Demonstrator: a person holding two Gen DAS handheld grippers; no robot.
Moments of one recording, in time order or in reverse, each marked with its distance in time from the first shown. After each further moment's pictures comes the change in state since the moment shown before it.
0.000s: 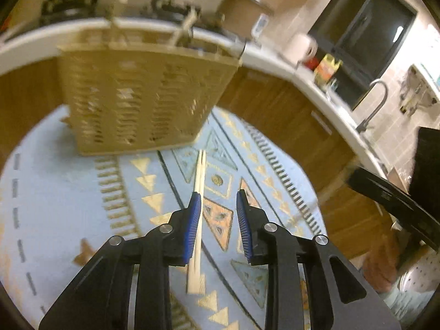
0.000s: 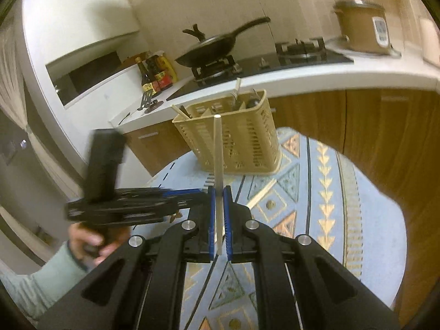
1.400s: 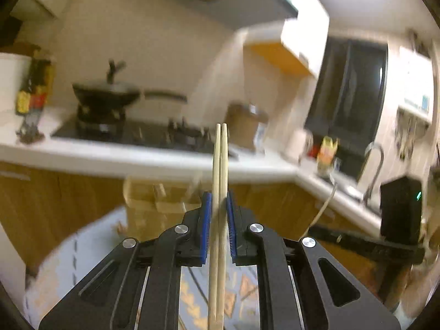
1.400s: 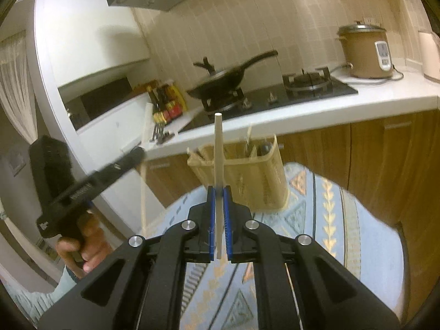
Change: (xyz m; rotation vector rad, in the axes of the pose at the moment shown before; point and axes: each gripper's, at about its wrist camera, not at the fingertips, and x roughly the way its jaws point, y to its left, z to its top) left arm -0.157 -0.043 -0.003 0.080 -0.652 0.124; right arm -0.026 0.019 0.042 -0.016 -0.167 0.030
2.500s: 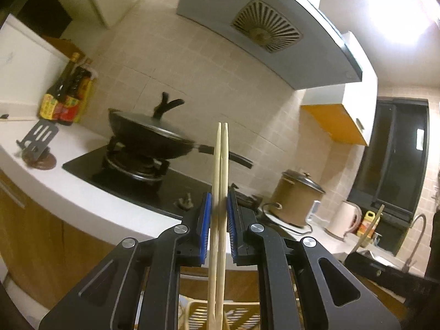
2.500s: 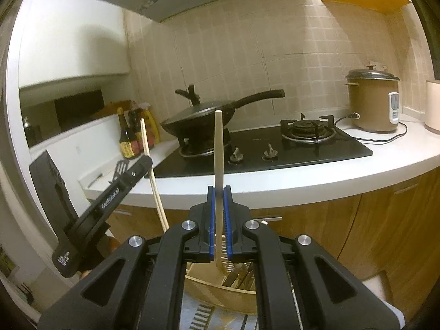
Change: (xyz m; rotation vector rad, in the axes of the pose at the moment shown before) left arm 0.119 0.109 0.048 -0.158 -0.302 0.174; right arm 0.151 0.023 0.090 -0.124 -0.148 -0.183
